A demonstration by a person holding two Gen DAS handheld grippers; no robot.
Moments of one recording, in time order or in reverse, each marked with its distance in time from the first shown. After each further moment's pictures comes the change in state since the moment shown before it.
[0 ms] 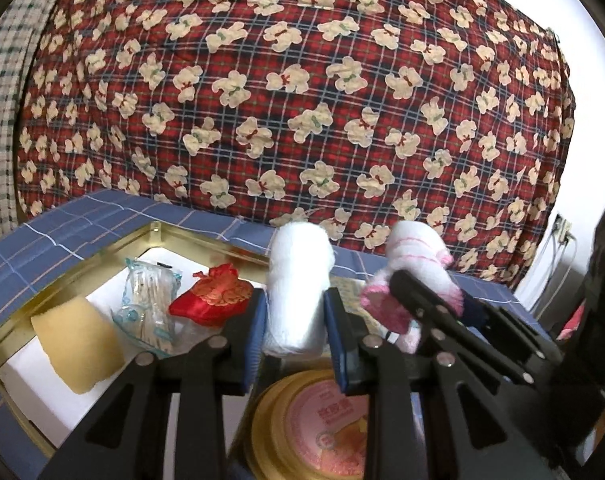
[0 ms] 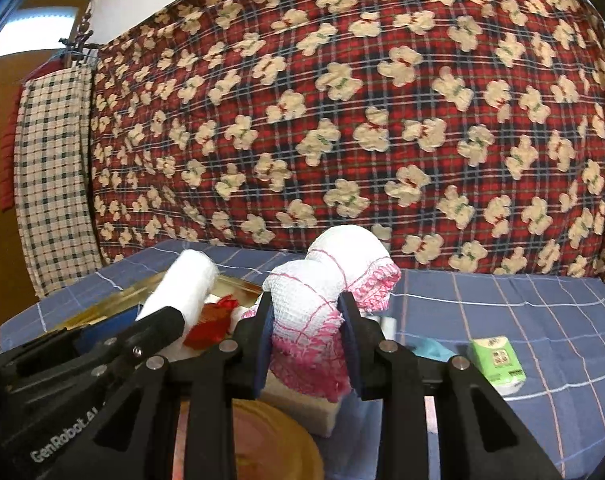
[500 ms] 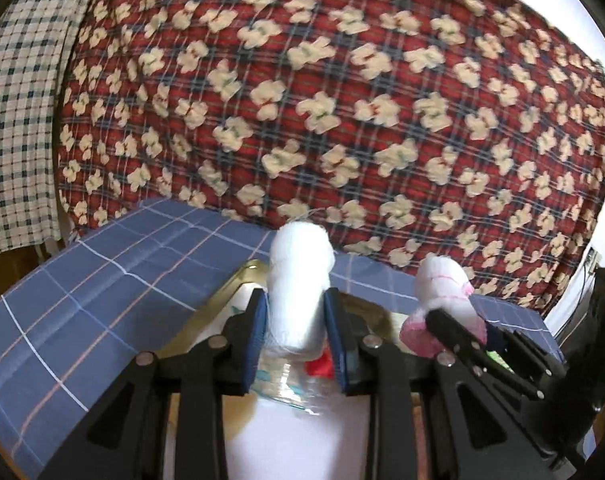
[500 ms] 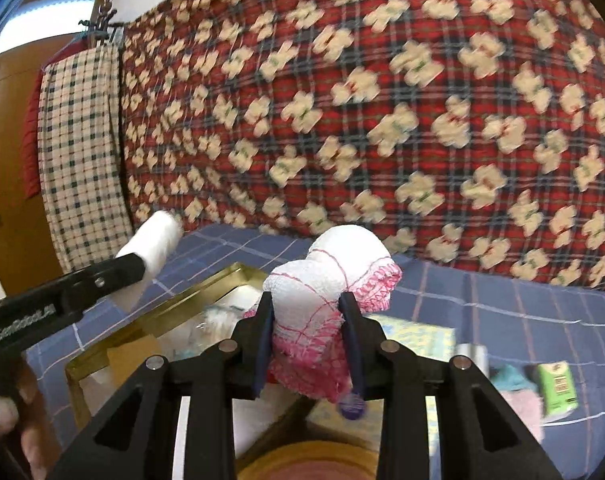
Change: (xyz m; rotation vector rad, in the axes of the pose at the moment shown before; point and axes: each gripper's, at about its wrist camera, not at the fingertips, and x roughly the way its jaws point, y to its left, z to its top) left arm -0.011 0.092 0.061 -0.061 0.027 0.132; right arm 0.046 0.058 0.030 -0.026 0.123 0.140
